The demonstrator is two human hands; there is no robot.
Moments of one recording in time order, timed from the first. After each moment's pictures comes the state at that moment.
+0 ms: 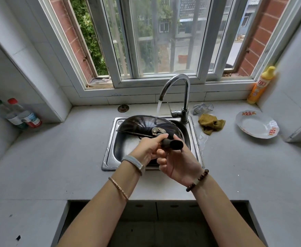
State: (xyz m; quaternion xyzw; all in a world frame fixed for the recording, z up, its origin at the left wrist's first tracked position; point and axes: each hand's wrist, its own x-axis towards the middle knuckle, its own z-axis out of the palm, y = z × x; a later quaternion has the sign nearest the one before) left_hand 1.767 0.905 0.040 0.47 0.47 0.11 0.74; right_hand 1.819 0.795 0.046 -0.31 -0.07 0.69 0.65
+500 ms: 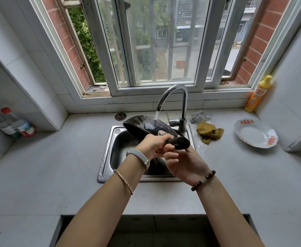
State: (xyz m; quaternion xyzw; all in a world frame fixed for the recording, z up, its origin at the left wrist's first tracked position) left_hand 1.810 0.924 0.066 0.55 0.47 0.07 0.68; right_hand 1.864 0.810 0.051 -0.16 -0.04 0.70 0.69
